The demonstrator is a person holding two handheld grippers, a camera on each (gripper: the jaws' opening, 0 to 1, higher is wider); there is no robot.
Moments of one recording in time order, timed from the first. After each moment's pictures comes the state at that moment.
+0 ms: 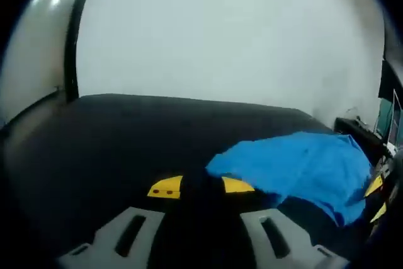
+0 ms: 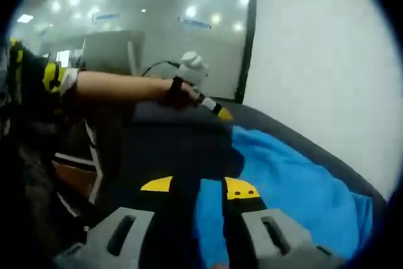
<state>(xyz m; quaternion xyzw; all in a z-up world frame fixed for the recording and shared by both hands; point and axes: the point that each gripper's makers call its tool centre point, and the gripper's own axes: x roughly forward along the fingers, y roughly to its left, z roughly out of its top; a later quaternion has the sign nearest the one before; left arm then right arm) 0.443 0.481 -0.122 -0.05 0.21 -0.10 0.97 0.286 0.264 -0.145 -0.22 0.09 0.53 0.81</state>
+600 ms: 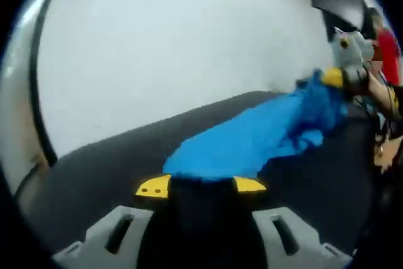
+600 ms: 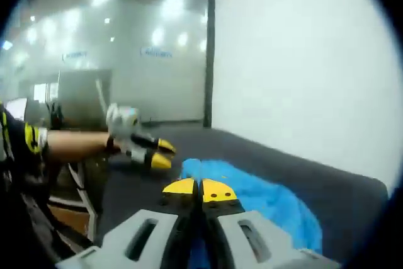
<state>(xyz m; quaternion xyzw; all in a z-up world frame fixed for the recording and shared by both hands) 0.386 0.361 -0.103 0.16 0.08 -0.32 0.93 0.336 0.180 0.013 -0.01 0.00 0.49 0.87</state>
